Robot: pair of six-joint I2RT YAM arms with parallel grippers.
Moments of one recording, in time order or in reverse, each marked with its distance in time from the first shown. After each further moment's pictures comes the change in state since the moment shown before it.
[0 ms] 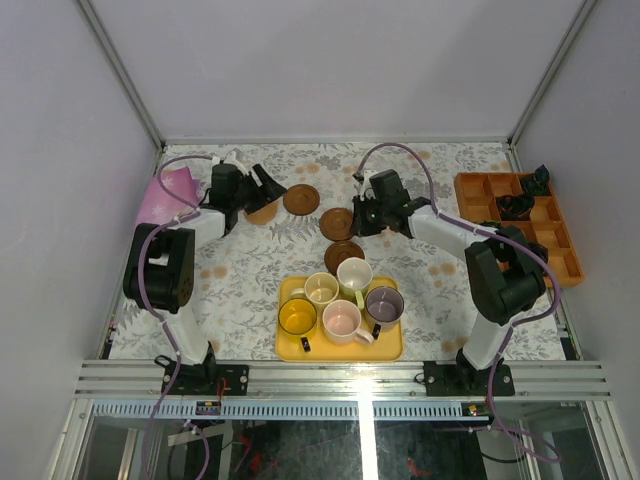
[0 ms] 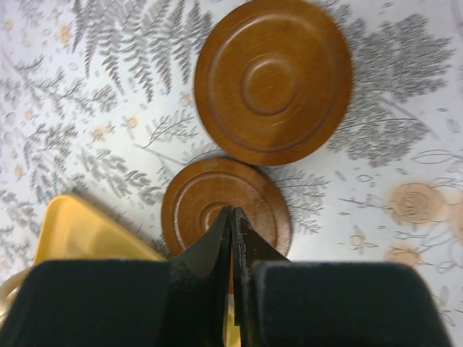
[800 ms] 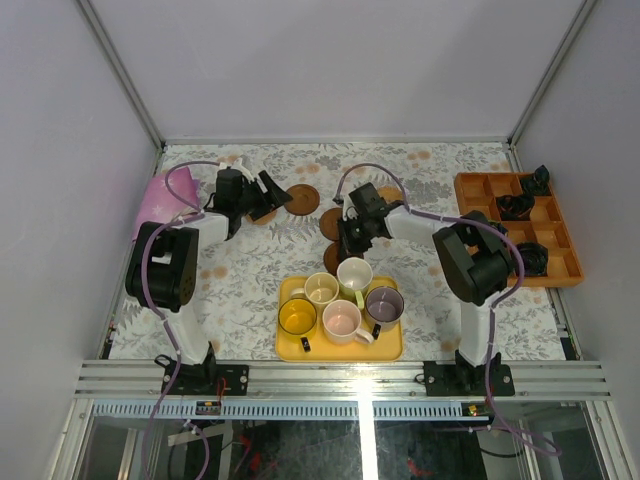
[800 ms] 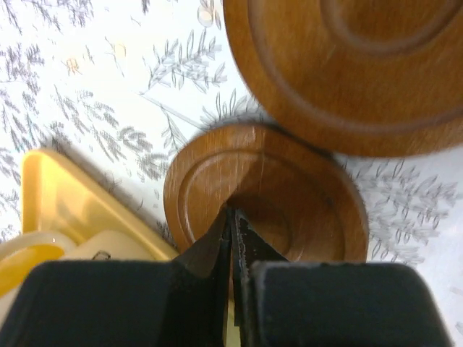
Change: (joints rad) left arm -0.026 0.027 -0.033 0.018 0.062 -0.020; right arm 0.080 0.187 0.063 -0.135 -0.161 -0.018
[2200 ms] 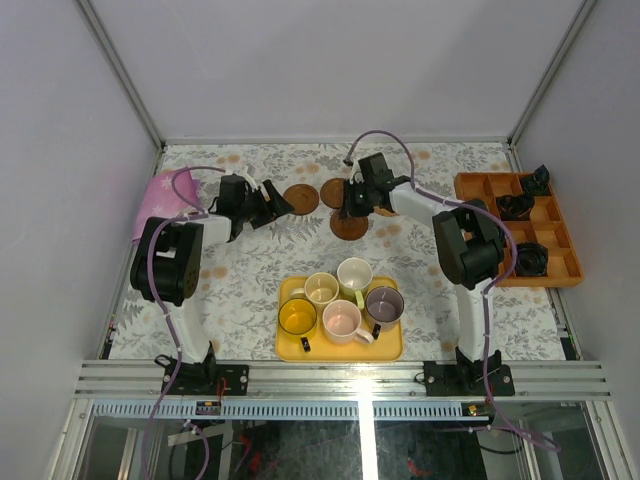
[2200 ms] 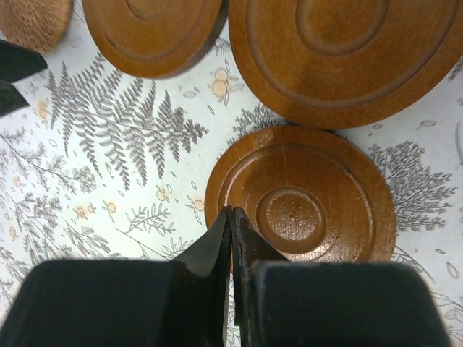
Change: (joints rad) left arm 0.000 0.056 -0.009 -0.016 0.035 0.055; right arm -0.113 0.155 0.303 0.058 0.065 0.014
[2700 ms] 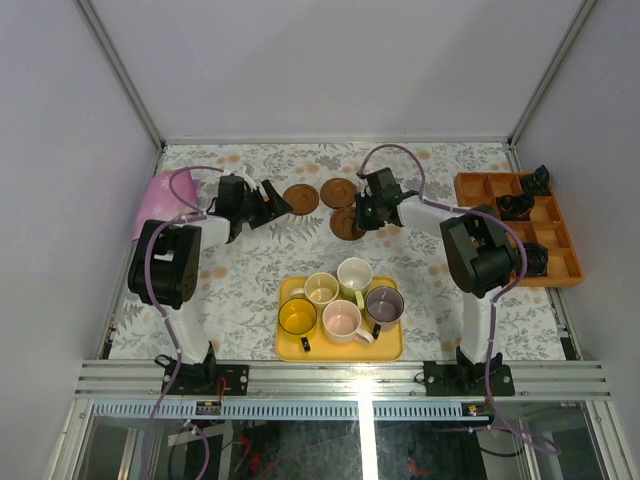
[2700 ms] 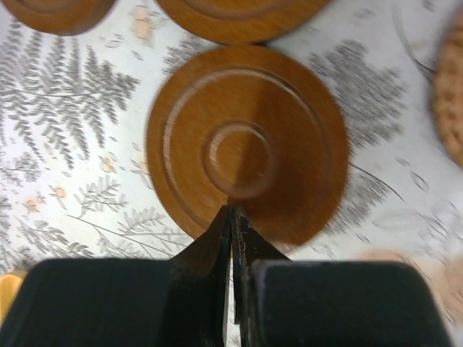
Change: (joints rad) left arm 0.000 -0.021 -0.018 -0.006 -0.023 0.009; right arm -0.004 -0.068 -0.195 0.076 0.098 0.061
